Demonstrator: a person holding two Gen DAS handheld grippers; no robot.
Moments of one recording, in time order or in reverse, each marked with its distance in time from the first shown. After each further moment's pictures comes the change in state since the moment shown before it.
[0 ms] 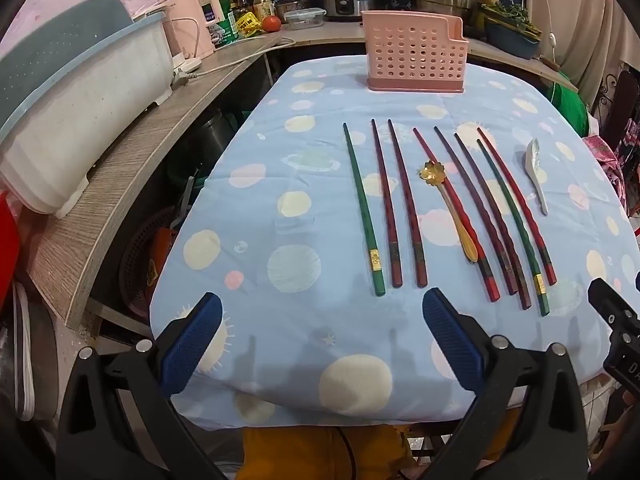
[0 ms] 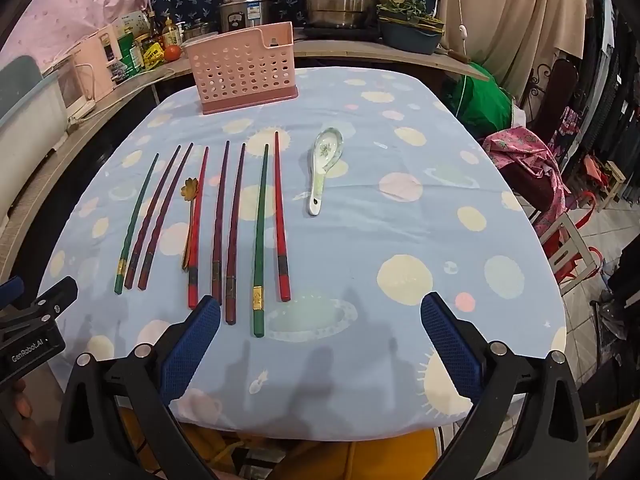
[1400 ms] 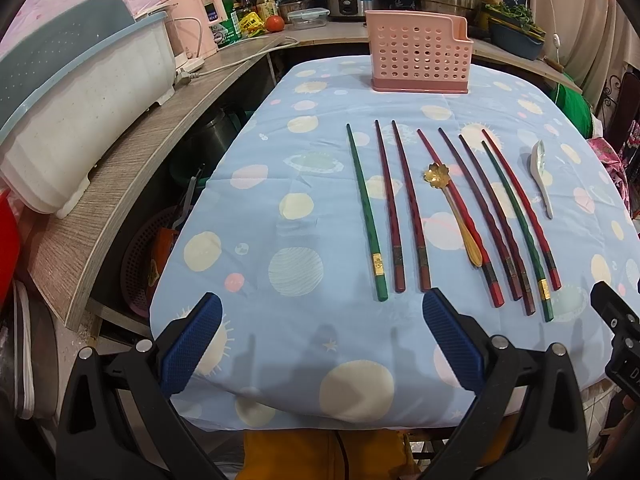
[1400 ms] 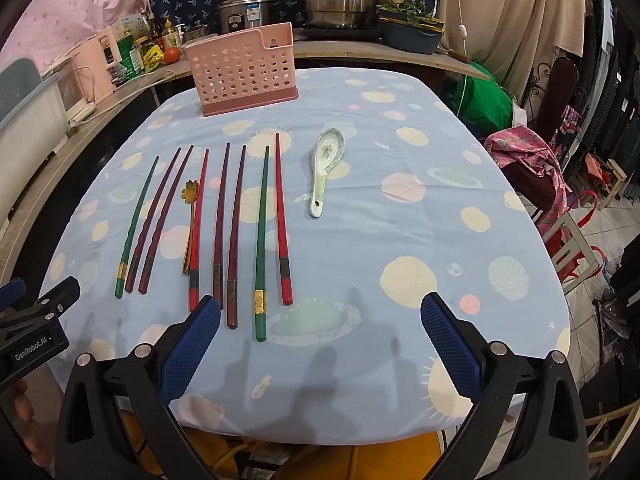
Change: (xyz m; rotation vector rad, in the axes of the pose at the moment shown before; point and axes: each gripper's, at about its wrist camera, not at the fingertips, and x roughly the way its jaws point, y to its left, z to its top) left arm 0.004 0.002 0.003 -0.003 -0.004 0.010; right arm 0.000 0.001 0.001 0.006 -0.005 0.001
